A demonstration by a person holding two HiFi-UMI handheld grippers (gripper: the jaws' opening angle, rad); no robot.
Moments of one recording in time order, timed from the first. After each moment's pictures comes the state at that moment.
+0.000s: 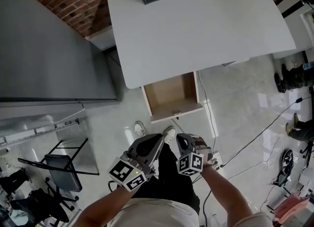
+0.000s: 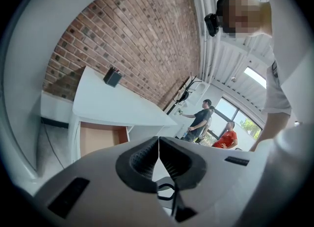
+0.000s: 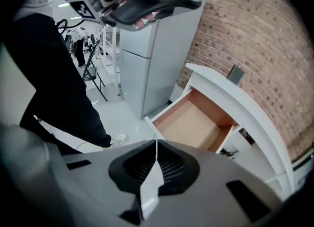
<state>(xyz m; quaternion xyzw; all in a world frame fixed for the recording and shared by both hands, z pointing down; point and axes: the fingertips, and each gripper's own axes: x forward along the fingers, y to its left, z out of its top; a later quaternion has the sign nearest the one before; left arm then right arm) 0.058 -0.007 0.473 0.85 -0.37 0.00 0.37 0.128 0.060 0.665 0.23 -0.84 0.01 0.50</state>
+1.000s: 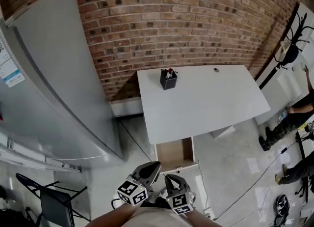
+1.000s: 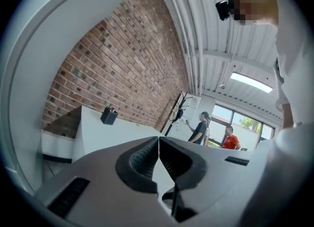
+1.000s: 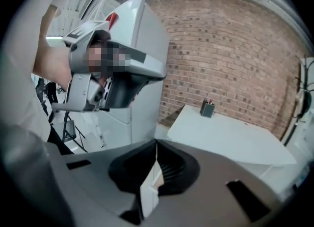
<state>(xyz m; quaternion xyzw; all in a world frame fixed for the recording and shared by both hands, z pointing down) -0.049 -0.047 0.348 0.88 -0.39 -0.07 0.26 -0.005 0.008 0.449 0.39 -0.87 0.05 0.30</state>
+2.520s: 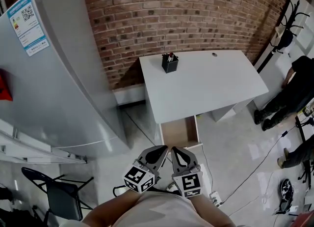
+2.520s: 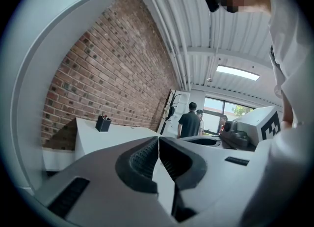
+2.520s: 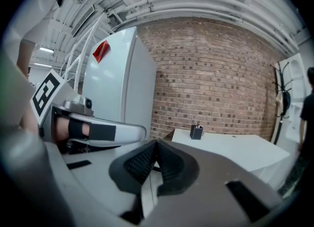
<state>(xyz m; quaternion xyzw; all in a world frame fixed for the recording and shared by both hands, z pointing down) -0.062 0.008 0.320 0.91 -0.36 -0.05 0.19 -0.037 0.012 0.331 0.47 -0.86 0.03 0.18</state>
